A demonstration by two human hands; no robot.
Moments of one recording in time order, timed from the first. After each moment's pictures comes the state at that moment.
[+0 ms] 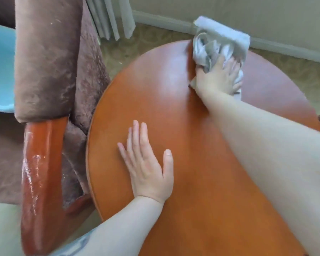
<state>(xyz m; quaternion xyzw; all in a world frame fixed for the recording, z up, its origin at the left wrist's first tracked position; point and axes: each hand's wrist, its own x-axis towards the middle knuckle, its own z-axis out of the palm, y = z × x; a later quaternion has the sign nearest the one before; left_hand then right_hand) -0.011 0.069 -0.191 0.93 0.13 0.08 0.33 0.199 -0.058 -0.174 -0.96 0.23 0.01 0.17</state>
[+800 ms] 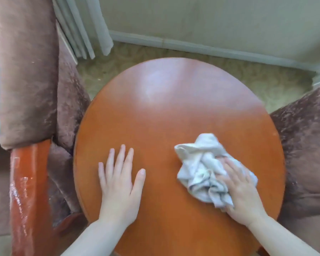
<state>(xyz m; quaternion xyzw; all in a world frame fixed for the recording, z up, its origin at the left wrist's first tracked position) -0.029 0.104 -0.160 0.95 0.04 -0.13 0.29 -0.072 -0.201 -0.180 -0.99 -0.13 0.04 0.08</state>
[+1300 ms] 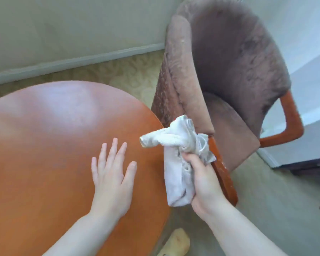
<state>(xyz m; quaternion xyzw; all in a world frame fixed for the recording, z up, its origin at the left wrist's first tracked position) -0.035 -0.095 -0.084 0.87 -0.25 -0.19 0.38 -0.143 -0.230 -0.037 -0.51 0.46 -0.17 0.71</state>
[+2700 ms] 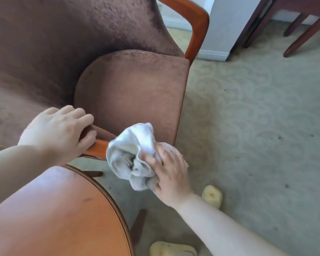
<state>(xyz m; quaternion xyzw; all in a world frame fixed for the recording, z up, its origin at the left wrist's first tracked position) -0.018 -0.377 -0.070 0.59 -0.80 0.04 -0.10 -0.275 -0.305 -0.168 -0.81 0.49 -0.30 0.11</state>
